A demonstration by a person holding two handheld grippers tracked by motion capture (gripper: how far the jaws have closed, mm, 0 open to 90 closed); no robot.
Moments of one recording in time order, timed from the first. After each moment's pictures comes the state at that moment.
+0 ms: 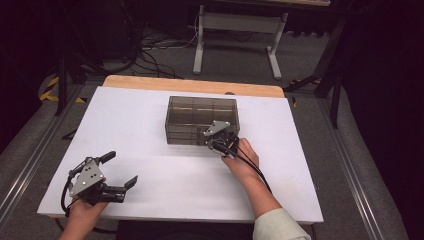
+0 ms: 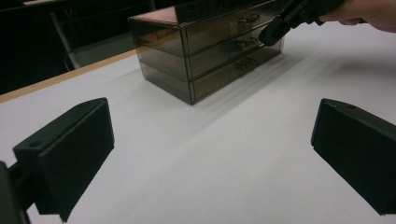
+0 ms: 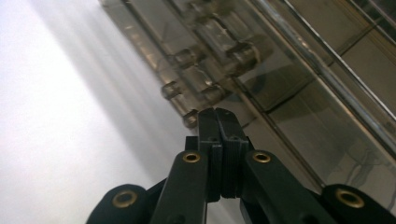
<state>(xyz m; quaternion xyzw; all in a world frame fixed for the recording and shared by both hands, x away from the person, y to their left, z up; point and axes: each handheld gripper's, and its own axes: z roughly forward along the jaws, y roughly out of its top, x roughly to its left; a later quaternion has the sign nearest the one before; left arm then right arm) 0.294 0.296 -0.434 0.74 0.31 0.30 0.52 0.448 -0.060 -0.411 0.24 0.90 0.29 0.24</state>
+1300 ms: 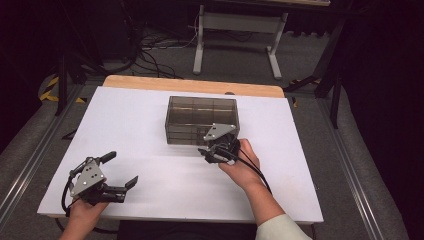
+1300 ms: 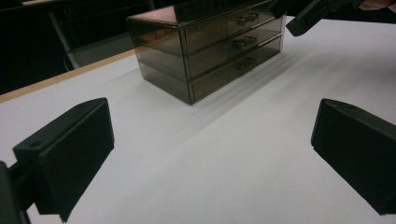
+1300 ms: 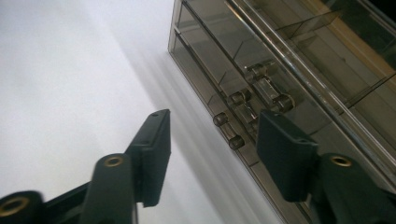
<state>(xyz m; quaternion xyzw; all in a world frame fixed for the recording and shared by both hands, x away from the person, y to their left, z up) 0.294 0.294 -0.435 0.74 0.31 0.29 0.52 0.419 -0.062 -0.385 0.19 0.89 0.35 0.21</state>
